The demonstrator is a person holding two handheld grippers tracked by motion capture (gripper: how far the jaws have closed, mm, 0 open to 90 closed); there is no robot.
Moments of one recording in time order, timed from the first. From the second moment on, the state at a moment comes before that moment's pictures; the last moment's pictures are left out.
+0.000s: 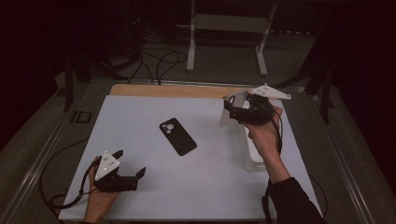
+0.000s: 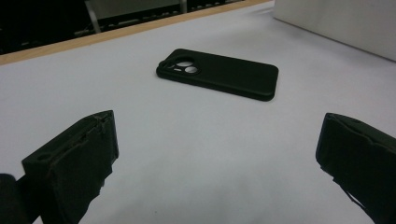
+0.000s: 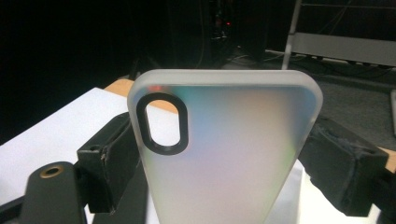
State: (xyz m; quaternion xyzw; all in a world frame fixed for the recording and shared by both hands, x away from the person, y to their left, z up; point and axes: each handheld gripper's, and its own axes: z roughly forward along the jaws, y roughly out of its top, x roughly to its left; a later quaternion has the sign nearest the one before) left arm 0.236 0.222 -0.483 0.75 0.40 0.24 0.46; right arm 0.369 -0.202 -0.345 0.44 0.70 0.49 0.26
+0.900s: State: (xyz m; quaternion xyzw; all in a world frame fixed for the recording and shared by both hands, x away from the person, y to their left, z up) left arm 0.236 0.222 -0.484 0.75 0.40 0.24 0.46; right arm 0.419 -0.223 -0.348 0.49 0.69 0.45 0.31
